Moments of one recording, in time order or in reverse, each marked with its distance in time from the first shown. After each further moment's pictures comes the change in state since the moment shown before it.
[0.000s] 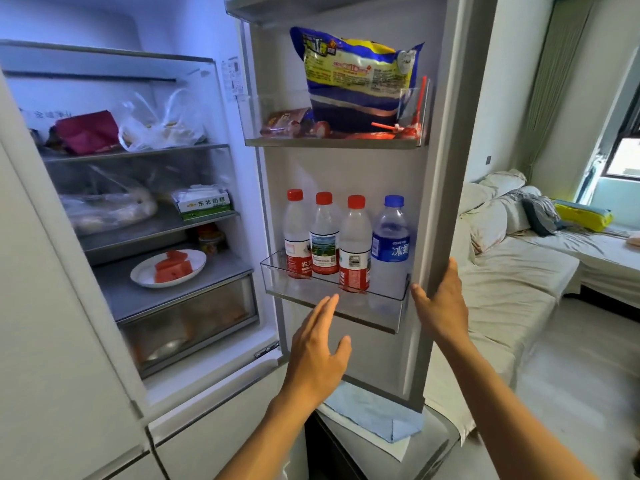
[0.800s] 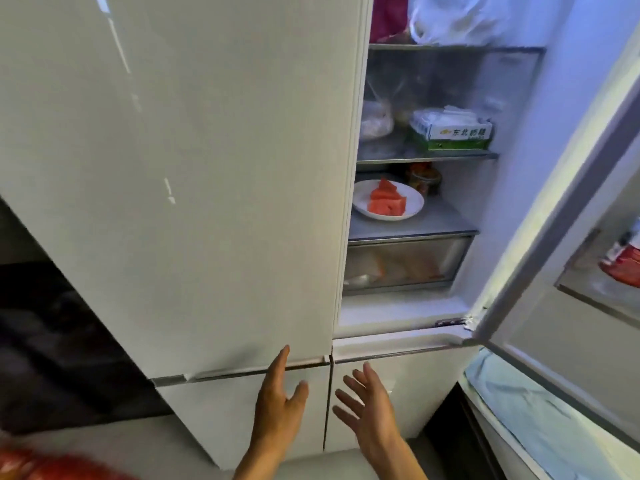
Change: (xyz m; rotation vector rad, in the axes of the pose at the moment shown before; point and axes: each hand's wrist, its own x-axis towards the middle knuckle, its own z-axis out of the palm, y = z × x) left_hand -0.208 -0.292 -0.204 -0.100 0.456 -0.845; right_hand -0.342 -0.080 0.356 0.692 -1.019 0.927
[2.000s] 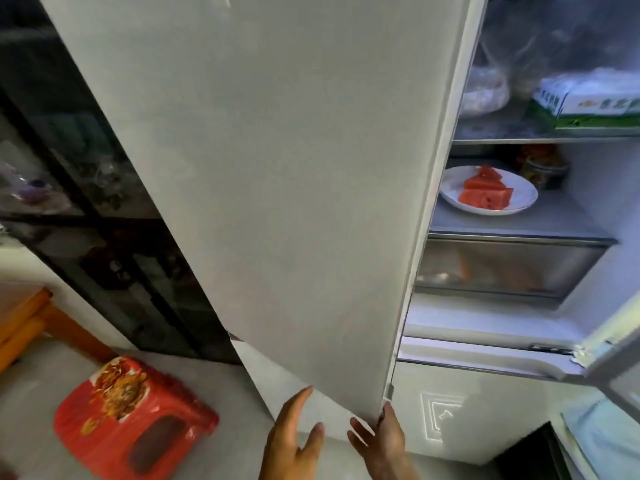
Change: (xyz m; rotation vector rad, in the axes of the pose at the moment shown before) left_hand -0.073 -0.046 -0.019 0.042 0.225 -0.109; right_hand 0.059 0.090 0.010 0.015 0.079 0.322
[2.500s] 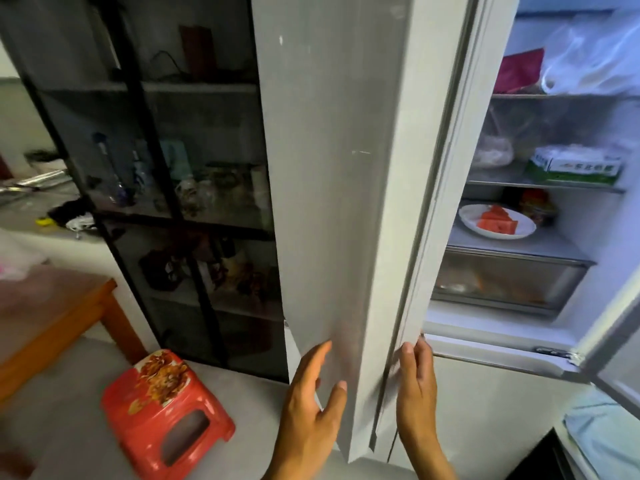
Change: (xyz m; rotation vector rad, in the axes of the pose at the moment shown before) left_hand -0.117 0.045 -0.150 -0.166 0.083 0.298; right_hand -0.236 0.054 0.032 -0.423 -0.230 -1.150
